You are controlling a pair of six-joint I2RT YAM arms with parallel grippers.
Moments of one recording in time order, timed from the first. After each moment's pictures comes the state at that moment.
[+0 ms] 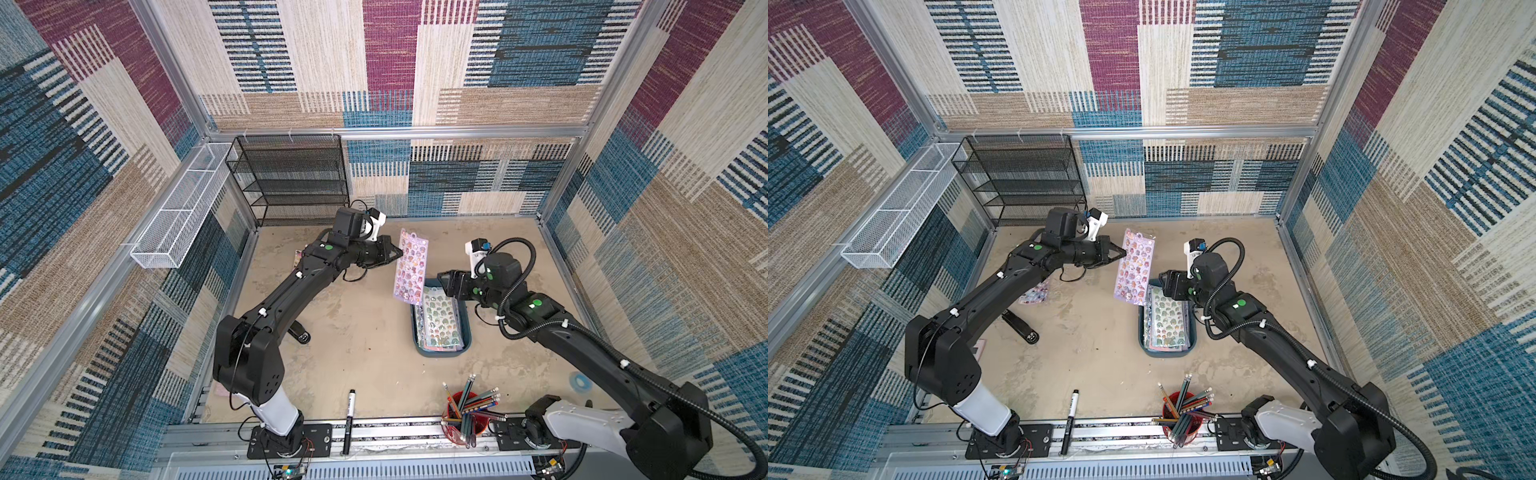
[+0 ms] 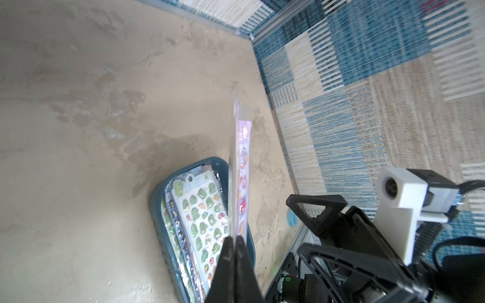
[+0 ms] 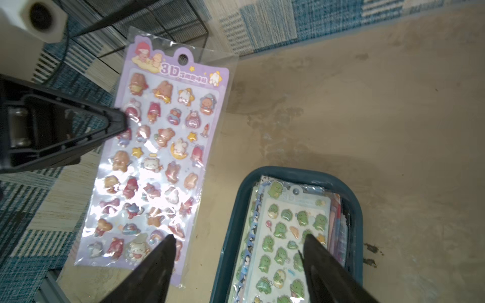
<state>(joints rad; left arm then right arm) -0.42 1.65 1.48 -0.42 0.62 -0.58 0.51 1.14 0.92 -0.26 -0.12 0.50</state>
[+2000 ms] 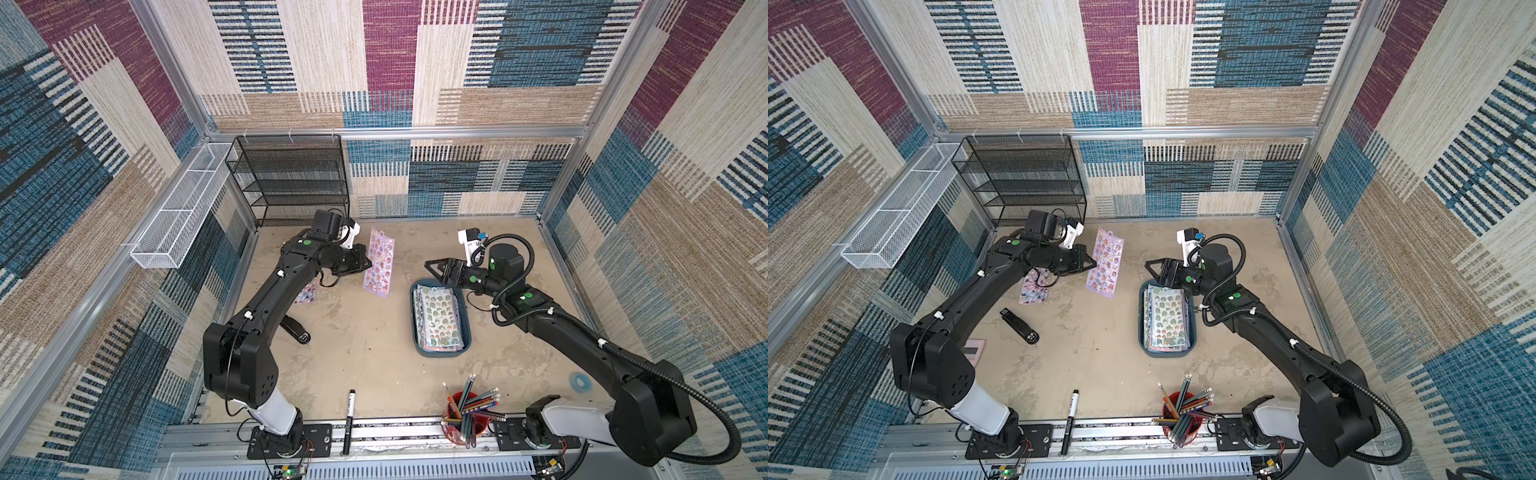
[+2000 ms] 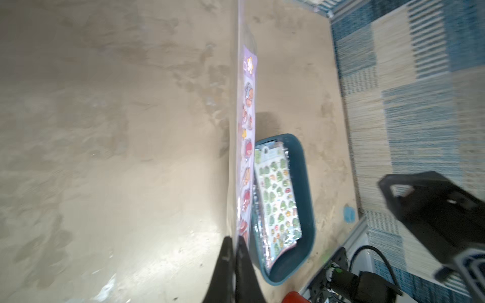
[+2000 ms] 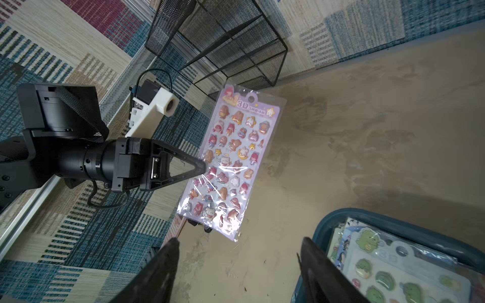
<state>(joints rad) -0.28 1.64 1.48 -0.79 0.44 -0.37 0.42 1.26 0.88 0.06 -0.46 0.62</state>
